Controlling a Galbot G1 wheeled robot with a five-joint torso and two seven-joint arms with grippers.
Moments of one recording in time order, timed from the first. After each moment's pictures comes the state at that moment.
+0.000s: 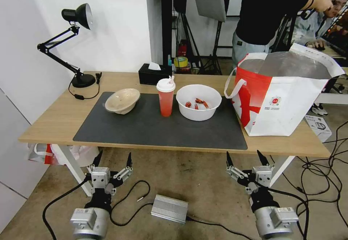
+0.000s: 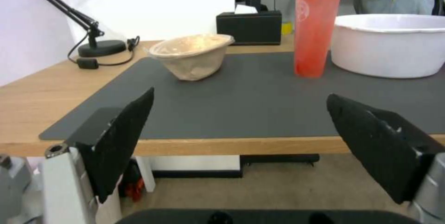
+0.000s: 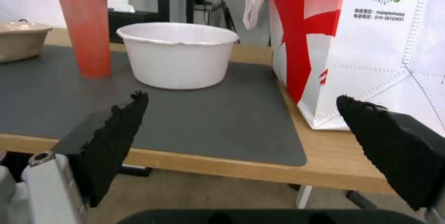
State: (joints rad) left arm 1.80 -1.50 -0.55 -2.30 0.00 0.00 0.00; right arm -1.80 1.50 0.55 2.30 0.00 0.00 0.00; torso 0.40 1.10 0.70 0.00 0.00
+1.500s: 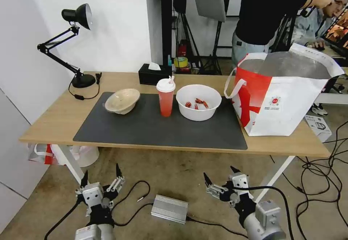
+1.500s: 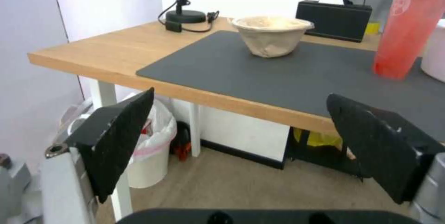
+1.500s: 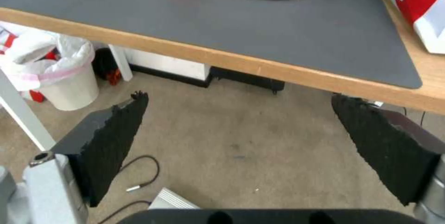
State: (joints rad) left arm 1.89 -1.36 -0.32 -2.32 -0.05 -0.06 -0.58; right arm -1.79 1.07 0.30 2.47 0.29 -0.42 0.30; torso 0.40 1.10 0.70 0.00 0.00
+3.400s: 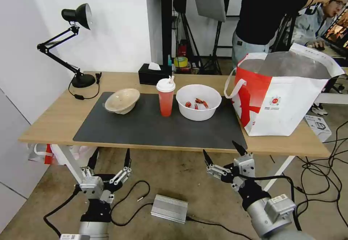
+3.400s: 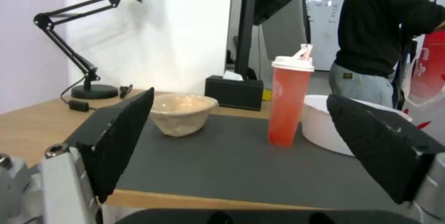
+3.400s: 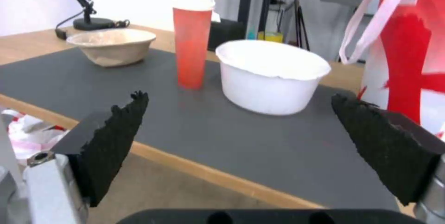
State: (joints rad) left arm 1.88 -1.22 -0.39 -2.32 -0.15 -0.34 -0.29; right arm -1.69 1.04 0.33 2.48 0.22 -0.23 0.22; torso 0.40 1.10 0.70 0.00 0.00
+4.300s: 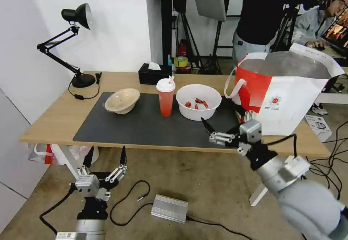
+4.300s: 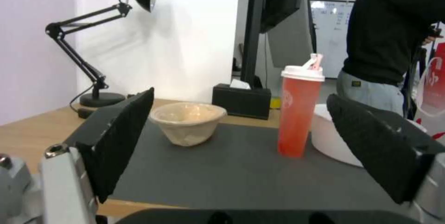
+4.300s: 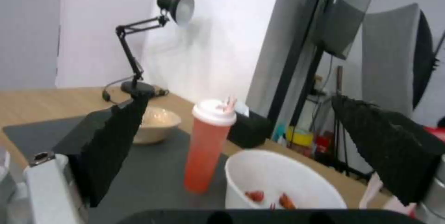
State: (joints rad) left arm 1.86 -1.22 -0.42 -2.31 -0.16 -0.36 -0.29; right arm -1.21 0.52 0.29 2.38 0.65 -0.02 0.23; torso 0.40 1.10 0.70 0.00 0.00
